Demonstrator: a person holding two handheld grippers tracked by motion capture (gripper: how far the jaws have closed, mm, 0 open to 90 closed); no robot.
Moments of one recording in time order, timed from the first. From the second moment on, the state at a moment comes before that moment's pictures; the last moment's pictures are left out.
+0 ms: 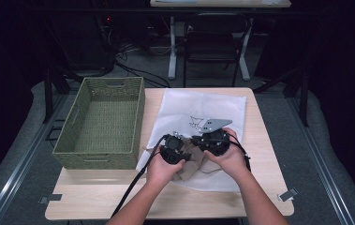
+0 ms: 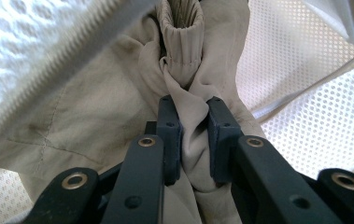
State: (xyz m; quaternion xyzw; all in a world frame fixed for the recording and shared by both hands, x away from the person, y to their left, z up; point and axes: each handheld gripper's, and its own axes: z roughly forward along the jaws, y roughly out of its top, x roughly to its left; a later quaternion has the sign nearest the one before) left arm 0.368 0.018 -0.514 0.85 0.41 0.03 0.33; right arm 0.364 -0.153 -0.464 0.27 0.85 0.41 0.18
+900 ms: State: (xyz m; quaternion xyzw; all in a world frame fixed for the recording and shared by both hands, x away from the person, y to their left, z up) left arm 0.353 0.026 -0.498 0.85 0.40 0.03 0.34; right arm 0.366 -0.156 -0.464 0.27 0.85 0.41 0.18
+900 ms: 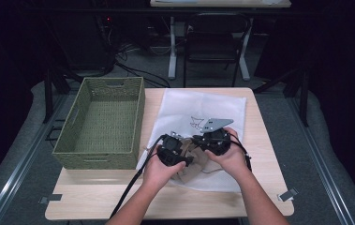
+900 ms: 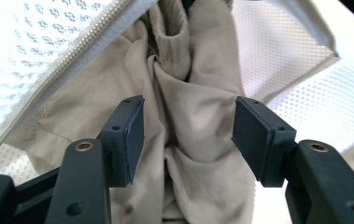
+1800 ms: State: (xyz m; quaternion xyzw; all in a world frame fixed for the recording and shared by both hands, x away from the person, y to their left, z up) left arm 0.339 0.049 -0.521 0.85 0.42 0.04 0.31; right arm 0.365 -0.156 -0.464 0.27 0.85 0.41 0.18
